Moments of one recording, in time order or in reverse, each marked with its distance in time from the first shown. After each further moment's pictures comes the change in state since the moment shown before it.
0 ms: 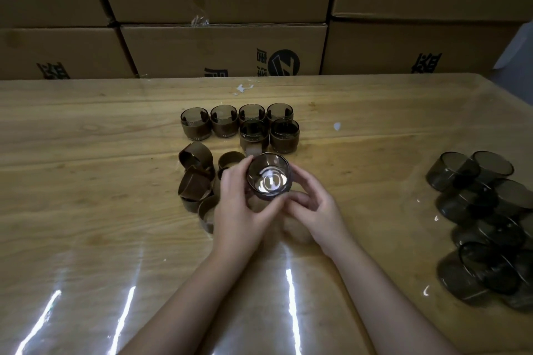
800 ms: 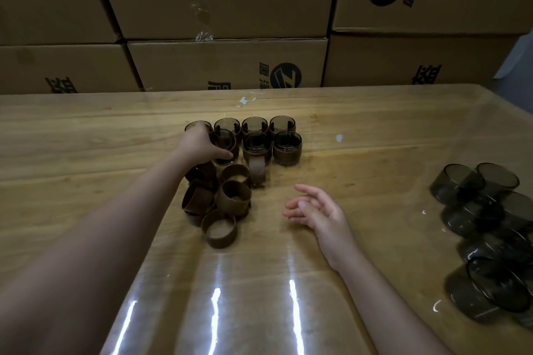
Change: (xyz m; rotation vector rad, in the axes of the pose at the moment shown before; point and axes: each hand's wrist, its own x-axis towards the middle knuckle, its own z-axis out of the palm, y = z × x) left_hand 0.177 -0.065 -0.046 0.642 -0.426 -0.455; right_hand 0.002 -0.006 -0.007 0.072 0.096 0.141
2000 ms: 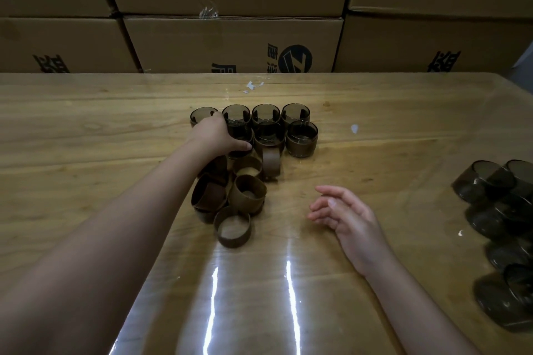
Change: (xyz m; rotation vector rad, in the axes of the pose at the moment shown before) left_hand 0.021 -0.001 0.017 0.174 0.010 0.058; right_hand -0.002 0.005 -0.009 0.117 -0.029 -0.008
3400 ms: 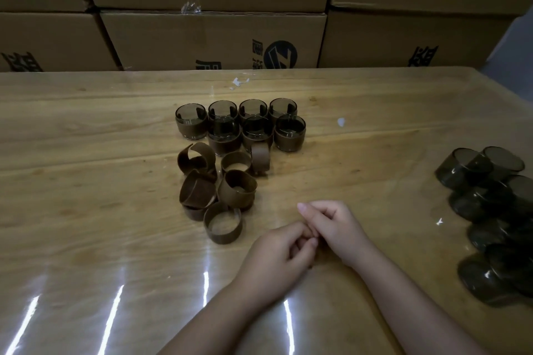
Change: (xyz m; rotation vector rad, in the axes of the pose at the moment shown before) left_hand -0.208 0.048 0.089 -0.736 -0.175 0.536; right_hand -0.007 0.000 0.015 -0.446 -0.128 -0.034
